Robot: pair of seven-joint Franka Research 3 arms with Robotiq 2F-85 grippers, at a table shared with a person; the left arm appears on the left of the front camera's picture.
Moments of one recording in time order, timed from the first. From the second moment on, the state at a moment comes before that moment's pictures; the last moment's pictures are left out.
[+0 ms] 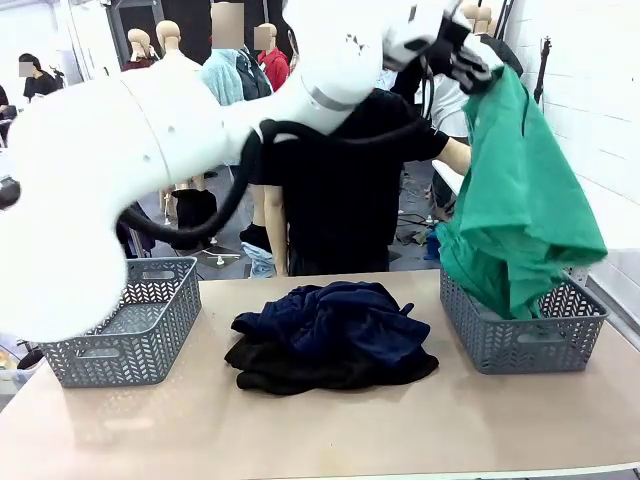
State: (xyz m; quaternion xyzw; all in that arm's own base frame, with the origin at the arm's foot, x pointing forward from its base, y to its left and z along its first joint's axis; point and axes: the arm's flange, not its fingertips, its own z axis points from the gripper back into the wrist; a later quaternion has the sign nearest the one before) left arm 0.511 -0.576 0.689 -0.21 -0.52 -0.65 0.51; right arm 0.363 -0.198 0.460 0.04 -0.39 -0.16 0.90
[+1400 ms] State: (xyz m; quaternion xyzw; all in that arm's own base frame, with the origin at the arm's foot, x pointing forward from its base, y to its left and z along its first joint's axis) left arm 0.556 -0.615 0.516 -0.28 -0.42 -0.70 0.50; right arm 0.363 -0.198 0.460 0.04 -0.39 -0.16 0.90
